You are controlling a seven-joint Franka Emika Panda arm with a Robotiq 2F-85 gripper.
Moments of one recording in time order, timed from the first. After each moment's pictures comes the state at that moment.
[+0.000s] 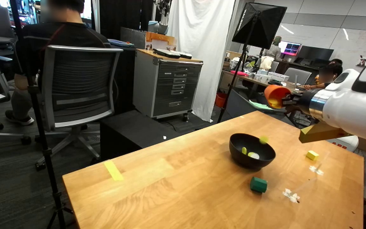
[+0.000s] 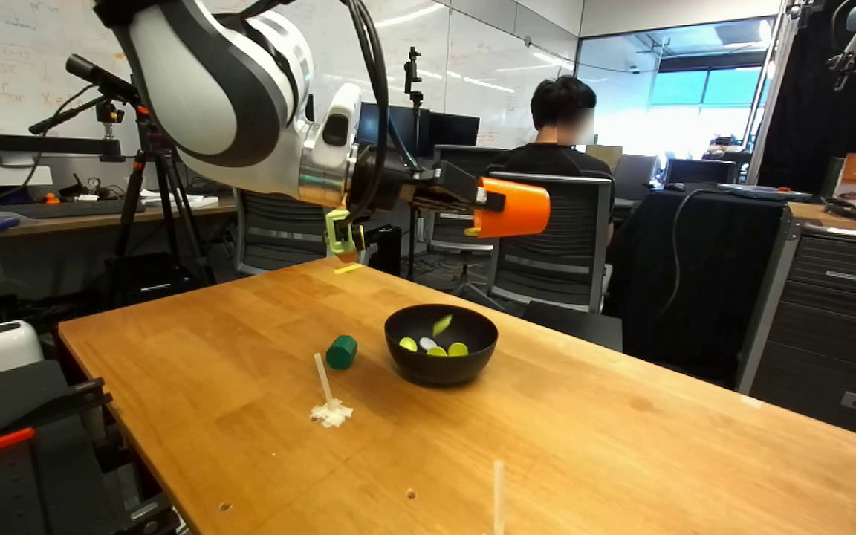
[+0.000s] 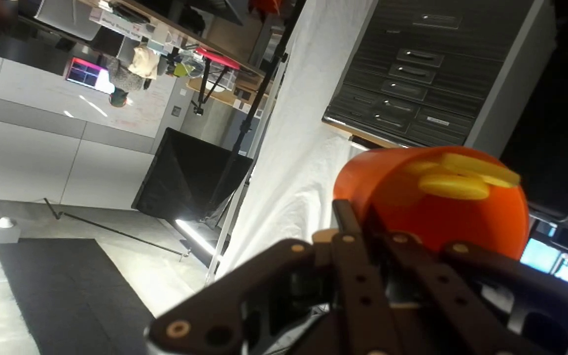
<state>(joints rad) 0.04 0.08 -0.02 -2.52 -2.26 2.10 2.33</state>
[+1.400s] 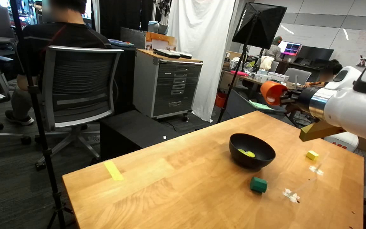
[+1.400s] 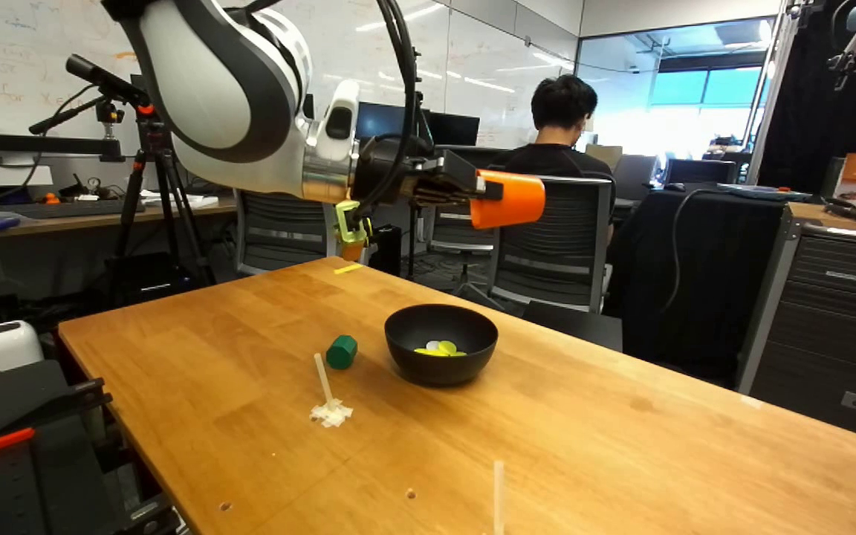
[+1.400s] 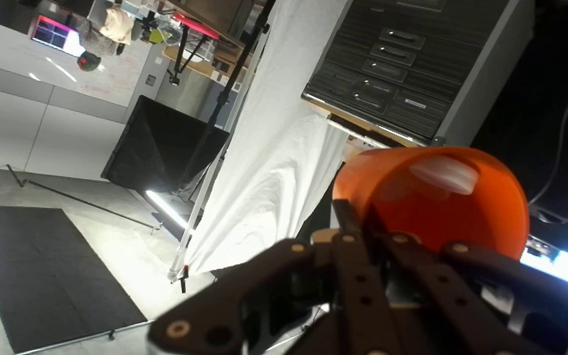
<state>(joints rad) 0.04 0.07 -0.02 -2.52 -2.35 2.10 2.31</state>
